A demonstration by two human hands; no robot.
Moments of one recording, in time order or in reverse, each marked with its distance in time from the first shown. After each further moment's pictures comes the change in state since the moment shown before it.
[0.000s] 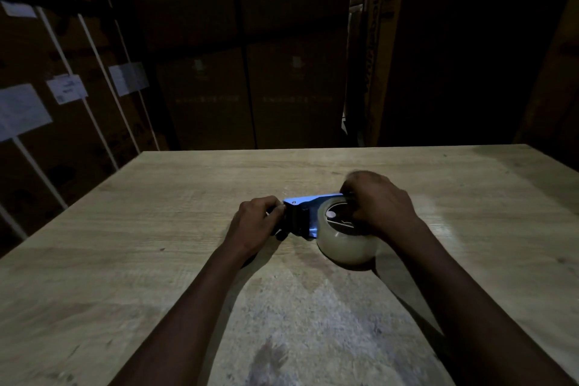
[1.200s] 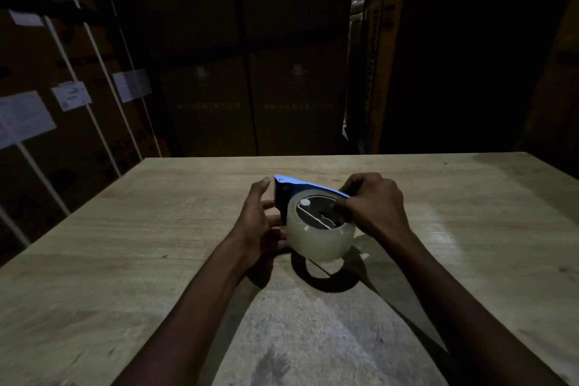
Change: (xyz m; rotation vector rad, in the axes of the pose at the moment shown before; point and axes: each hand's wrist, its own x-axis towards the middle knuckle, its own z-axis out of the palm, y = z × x) left_hand -0.004 0.050 -0.018 -0.904 -0.173 -0.704; right_hand -0.006 -0.019 -0.015 0.542 0.154 0.190
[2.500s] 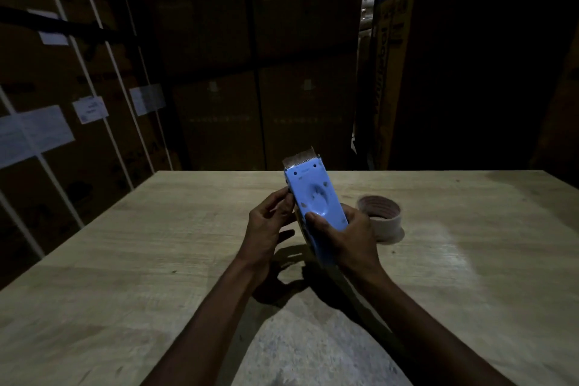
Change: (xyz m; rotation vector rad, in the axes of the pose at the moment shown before) left_hand -0.004 -0.001 0.005 0.120 -0.003 0.545; right_hand -0.030 -0.027 0.038 0.664 -0.042 0.052
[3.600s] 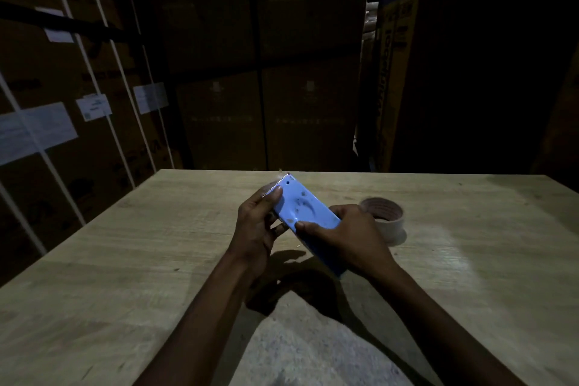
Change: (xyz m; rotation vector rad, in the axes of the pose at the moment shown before) left_hand -0.002 0.017 -0.009 -0.218 0.032 0.018; right_hand 0.010 -0.014 -0.009 -0.554 -0.140 -0.025
